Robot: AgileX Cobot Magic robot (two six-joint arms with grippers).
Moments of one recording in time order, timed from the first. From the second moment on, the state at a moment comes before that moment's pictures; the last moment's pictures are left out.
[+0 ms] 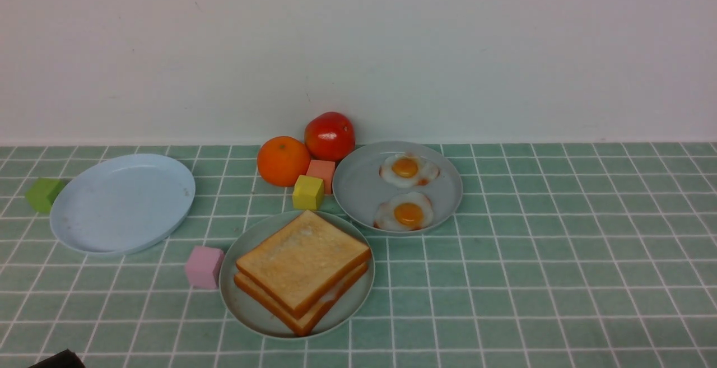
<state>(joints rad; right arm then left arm) 0.02 -0.01 0.02 0.11 0.38 -0.09 -0.72 0.01 -0.15 0.27 0.18 -0.47</state>
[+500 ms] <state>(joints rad) 0.02 -0.01 0.02 0.11 0.38 -0.10 -0.72 0.01 -0.15 0.27 0.18 -0.47</state>
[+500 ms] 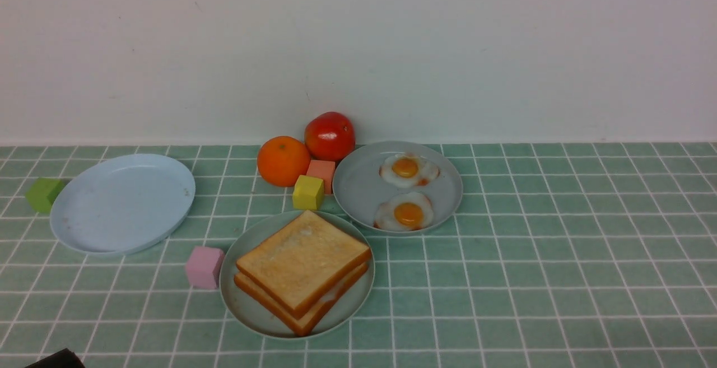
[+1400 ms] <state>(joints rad) 0.02 -0.01 0.02 0.11 0.38 -0.10 -0.05 -0.01 0.03 -0.12 0.35 -0.13</state>
